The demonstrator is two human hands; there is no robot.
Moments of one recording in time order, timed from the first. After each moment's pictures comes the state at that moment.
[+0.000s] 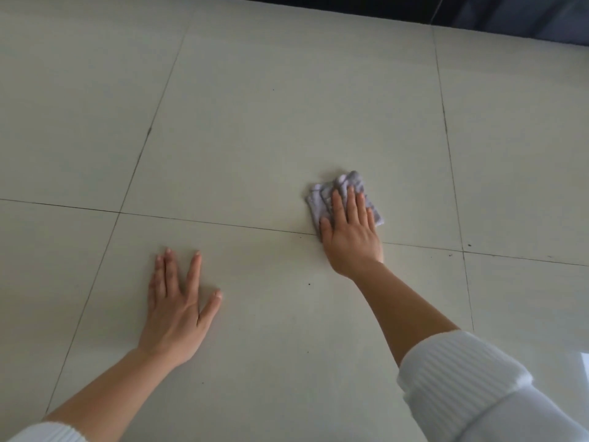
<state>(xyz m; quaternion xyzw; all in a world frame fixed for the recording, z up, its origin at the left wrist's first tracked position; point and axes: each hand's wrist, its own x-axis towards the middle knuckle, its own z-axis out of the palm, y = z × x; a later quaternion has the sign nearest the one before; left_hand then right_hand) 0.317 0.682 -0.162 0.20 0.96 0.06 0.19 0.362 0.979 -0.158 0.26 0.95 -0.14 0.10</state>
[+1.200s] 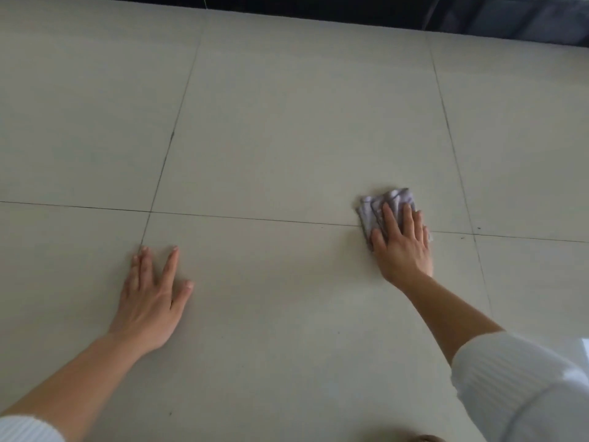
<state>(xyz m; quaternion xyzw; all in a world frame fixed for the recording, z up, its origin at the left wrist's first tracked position) 0.269 0.611 -0.143 0.18 0.96 0.03 0.21 0.419 0.982 -0.153 0.40 0.90 -0.14 0.08</state>
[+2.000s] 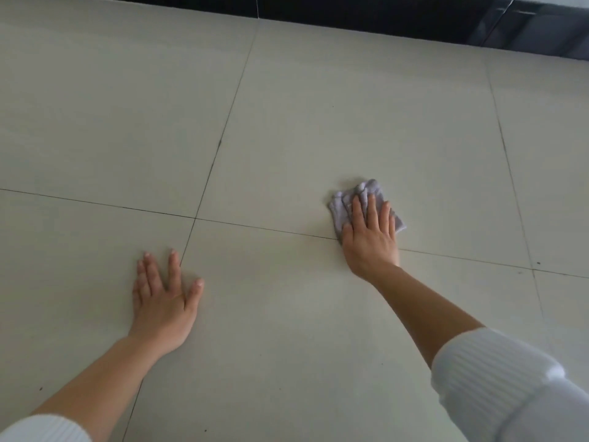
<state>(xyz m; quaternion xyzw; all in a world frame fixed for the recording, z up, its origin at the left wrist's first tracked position) 0.245 0.583 -0.157 0.06 0.97 0.07 0.21 0.310 0.911 -0.160 0.28 0.95 -0.13 0.10</state>
